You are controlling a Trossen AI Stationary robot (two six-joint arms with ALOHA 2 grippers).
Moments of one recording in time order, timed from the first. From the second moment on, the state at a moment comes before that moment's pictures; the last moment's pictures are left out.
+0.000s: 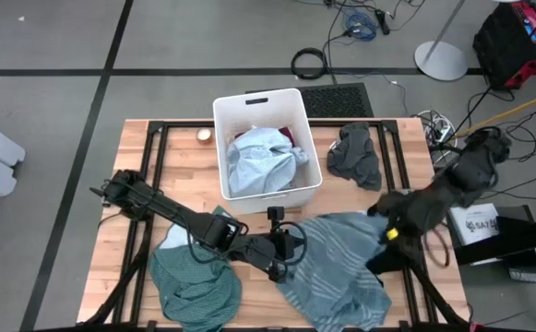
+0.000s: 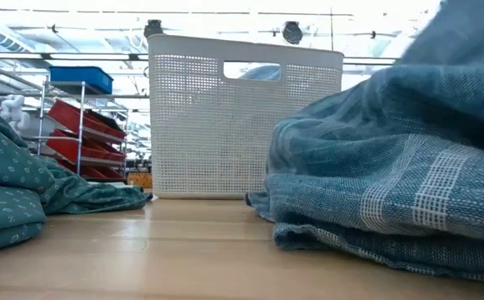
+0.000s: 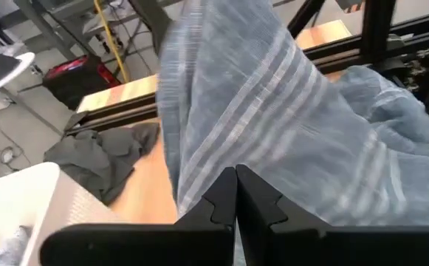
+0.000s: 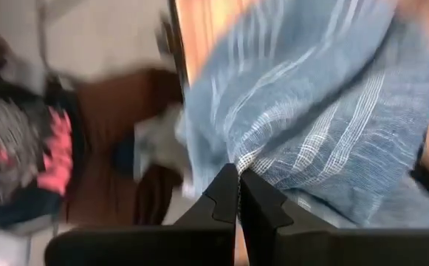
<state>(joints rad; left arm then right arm) -0.42 1.85 1.66 -0.30 -0.52 0.08 0.69 1.08 1.44 -1.29 -0.02 1.00</state>
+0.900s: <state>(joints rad) -0.24 1.99 1.50 -0.19 -0.24 0.06 0.90 1.25 1.44 -1.30 -0.16 1.14</state>
